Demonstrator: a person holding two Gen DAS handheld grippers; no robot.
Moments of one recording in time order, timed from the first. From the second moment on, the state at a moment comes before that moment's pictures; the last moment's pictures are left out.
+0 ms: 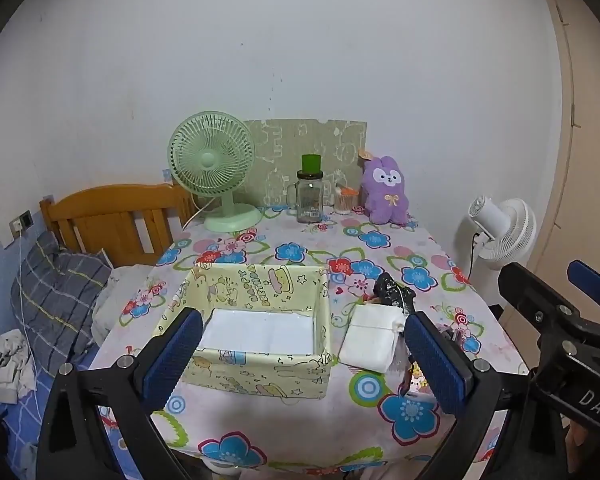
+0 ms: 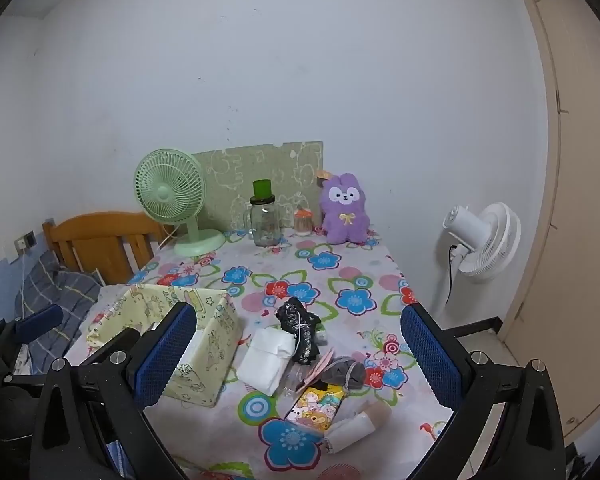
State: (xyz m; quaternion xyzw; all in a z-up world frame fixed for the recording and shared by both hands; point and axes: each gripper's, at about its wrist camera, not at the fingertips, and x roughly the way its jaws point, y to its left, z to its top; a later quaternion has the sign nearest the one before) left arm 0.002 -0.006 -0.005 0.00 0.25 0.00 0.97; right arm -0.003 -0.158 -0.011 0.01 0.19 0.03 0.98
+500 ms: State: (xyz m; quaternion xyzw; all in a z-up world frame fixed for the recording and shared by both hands) left arm 0.003 -0.005 -0.003 0.00 0.25 0.00 0.97; right arm -0.006 -0.157 -0.014 0.01 0.19 0.03 0.98
